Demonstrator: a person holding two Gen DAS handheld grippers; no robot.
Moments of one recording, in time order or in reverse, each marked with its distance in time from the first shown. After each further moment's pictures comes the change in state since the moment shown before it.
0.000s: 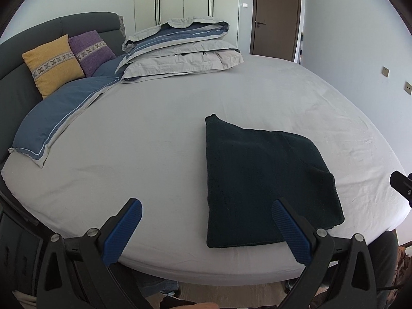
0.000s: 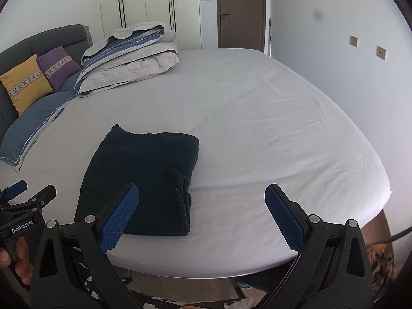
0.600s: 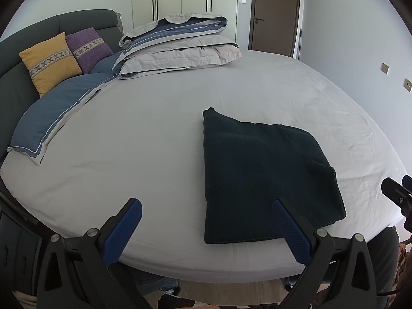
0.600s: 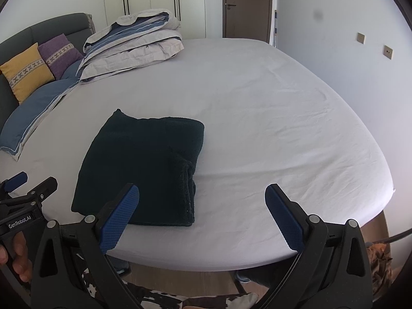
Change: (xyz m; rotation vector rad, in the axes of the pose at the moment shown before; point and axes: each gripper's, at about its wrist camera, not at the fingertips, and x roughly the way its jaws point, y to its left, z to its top) left arm 0.004 -0.002 -0.003 0.005 0.020 -0.008; right arm 0.018 0.011 -0.008 -0.032 0.053 0.011
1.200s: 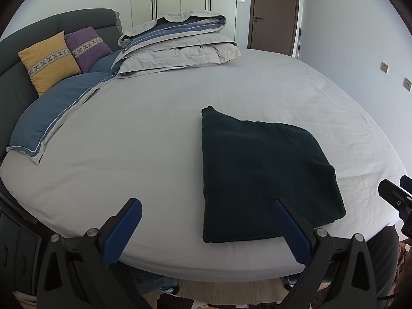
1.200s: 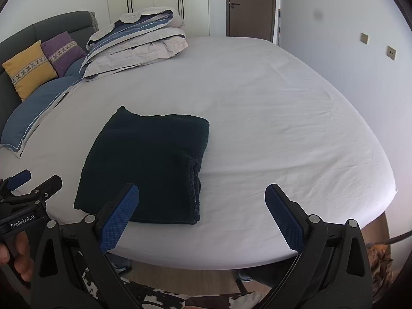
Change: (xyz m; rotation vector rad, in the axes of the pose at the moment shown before) left arm 0.001 0.000 -0.003 0.003 0.005 -0.002; right arm 0.003 0.009 -0.003 -0.011 0.006 0.015
